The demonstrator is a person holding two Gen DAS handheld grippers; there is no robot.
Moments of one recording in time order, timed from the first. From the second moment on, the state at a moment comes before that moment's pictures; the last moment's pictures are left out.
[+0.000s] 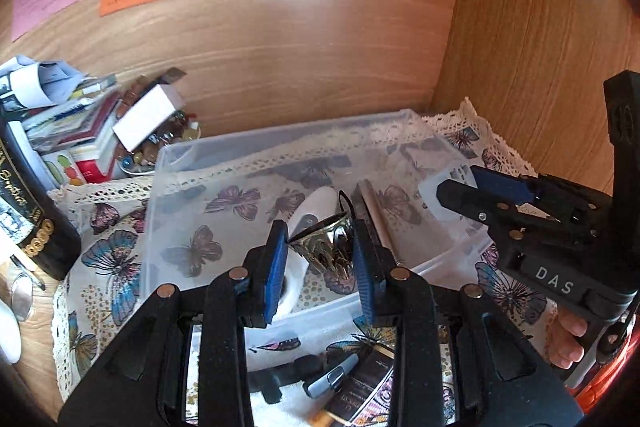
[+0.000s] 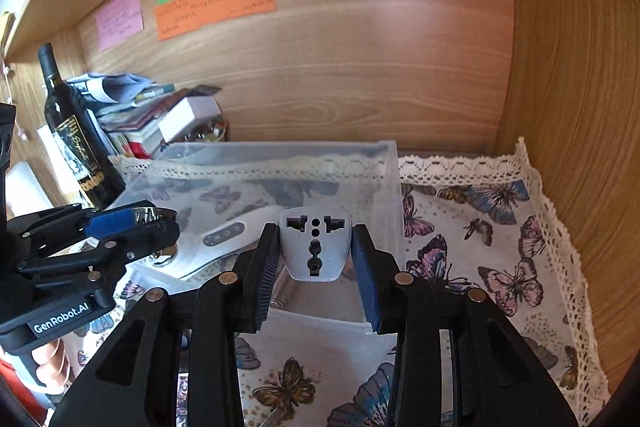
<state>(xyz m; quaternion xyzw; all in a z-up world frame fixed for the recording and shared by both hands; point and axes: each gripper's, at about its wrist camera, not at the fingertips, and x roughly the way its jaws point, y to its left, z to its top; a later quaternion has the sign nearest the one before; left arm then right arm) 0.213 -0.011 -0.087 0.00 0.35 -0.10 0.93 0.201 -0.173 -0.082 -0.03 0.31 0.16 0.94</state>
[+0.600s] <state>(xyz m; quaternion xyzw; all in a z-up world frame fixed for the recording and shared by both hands) 0.207 -0.016 -0.082 0.00 0.34 -0.09 0.93 0.195 -0.165 -0.081 -0.05 0.32 0.16 0.93</state>
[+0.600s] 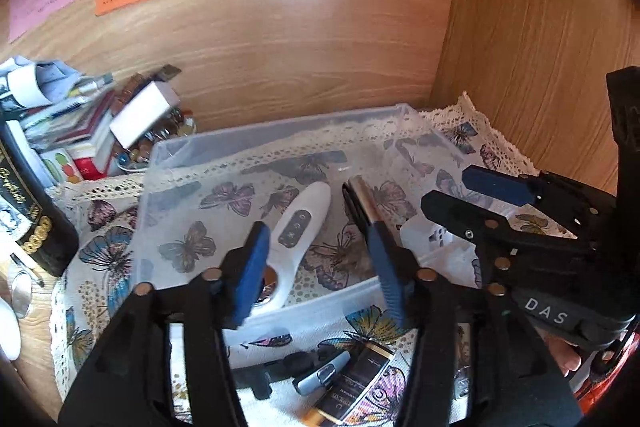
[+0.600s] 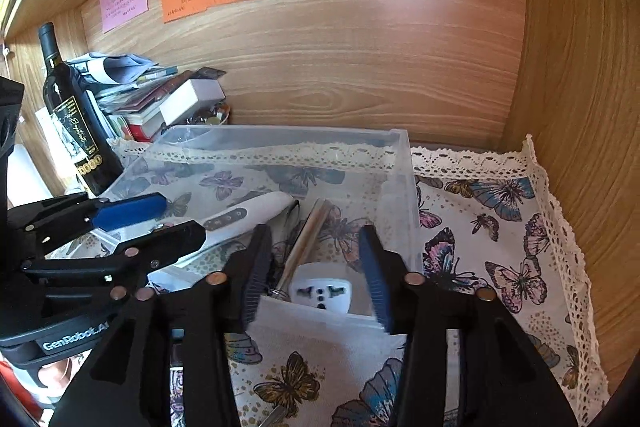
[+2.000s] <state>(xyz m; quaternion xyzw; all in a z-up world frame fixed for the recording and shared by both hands) 0.139 -0.020 -0.140 0.03 0.43 -0.12 0.89 0.113 -0.184 -0.148 -0.07 0.40 0.18 0.90</state>
